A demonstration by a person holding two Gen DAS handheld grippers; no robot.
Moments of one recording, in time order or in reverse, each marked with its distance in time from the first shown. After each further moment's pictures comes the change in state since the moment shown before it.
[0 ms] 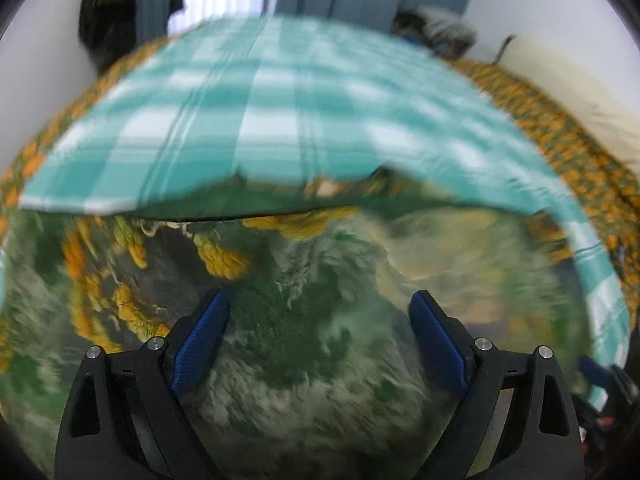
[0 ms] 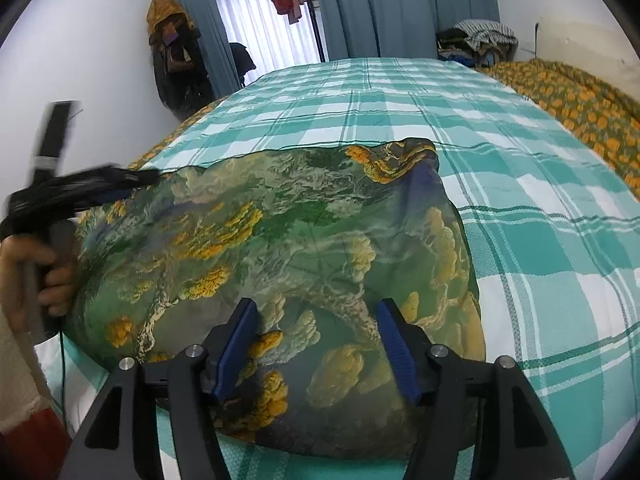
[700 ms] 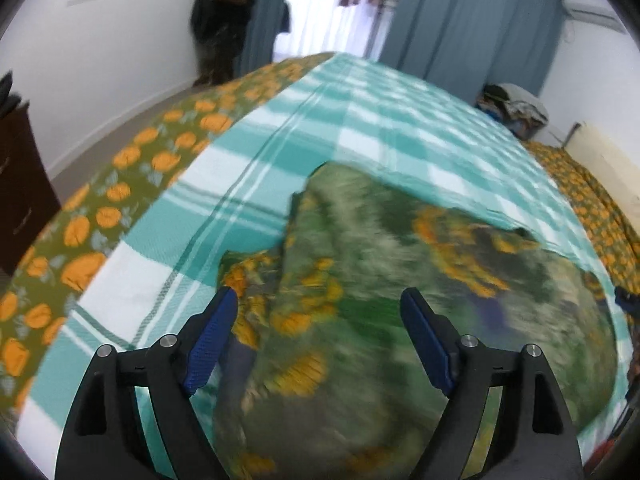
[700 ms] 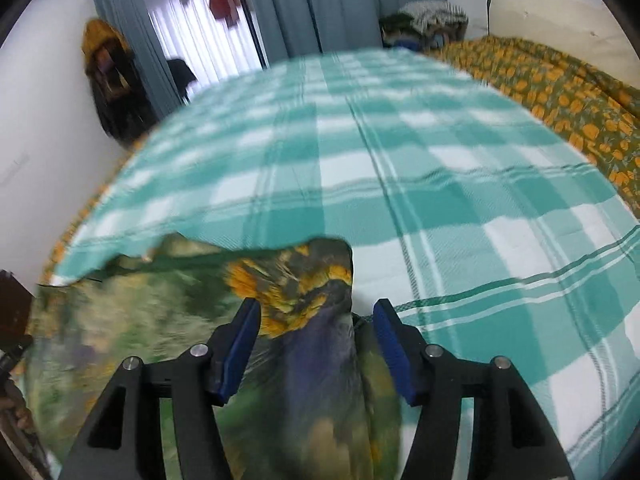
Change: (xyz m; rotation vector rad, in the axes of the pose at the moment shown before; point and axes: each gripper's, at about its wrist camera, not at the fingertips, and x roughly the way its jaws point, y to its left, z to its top) left arm -0.130 0.186 -0.066 -0.214 -0.218 0.141; right arm 0.029 -0.071 0.102 0.159 -0.017 -0.092
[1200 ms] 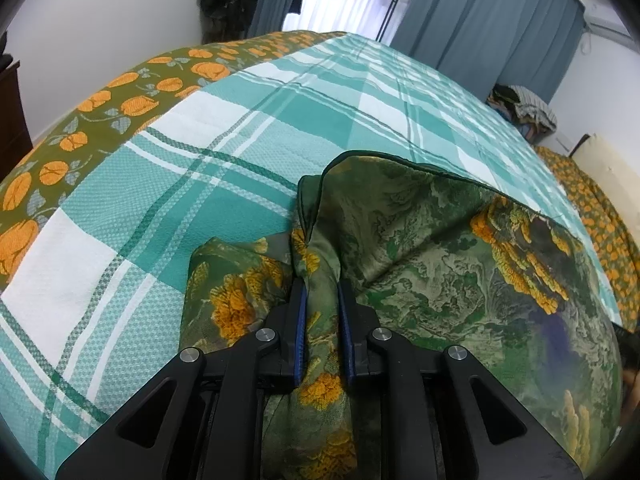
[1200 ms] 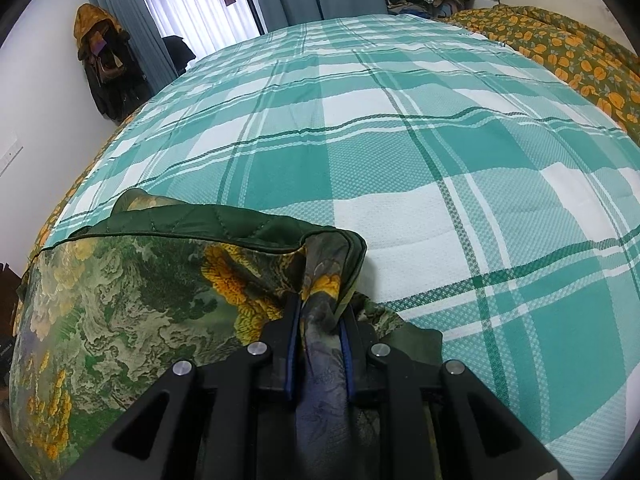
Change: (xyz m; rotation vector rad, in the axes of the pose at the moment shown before) left arm 0.089 0.032 -0.016 -0.100 0.068 -0.027; right arm 0.106 -0.010 -0.026 0.027 0.127 -0.009
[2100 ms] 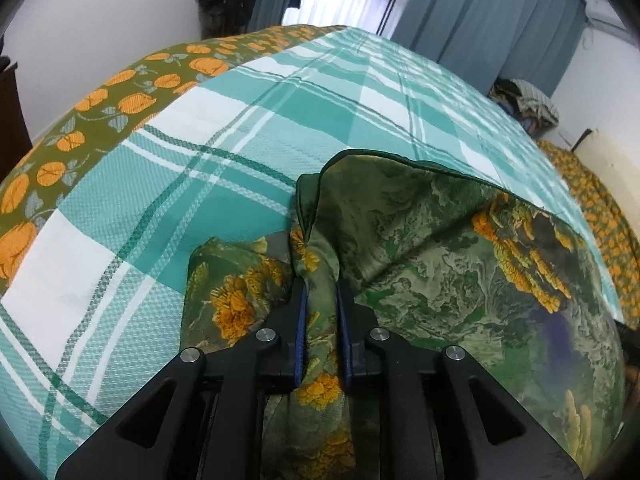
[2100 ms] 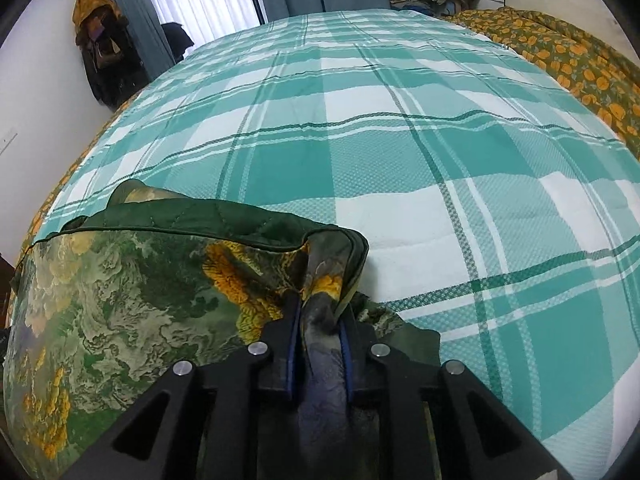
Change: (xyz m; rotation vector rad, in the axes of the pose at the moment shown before) left arm 0.005 -0.003 0.001 0.011 0.022 0.008; right arm 0.000 0.006 0.004 -0.031 0.026 -0.031
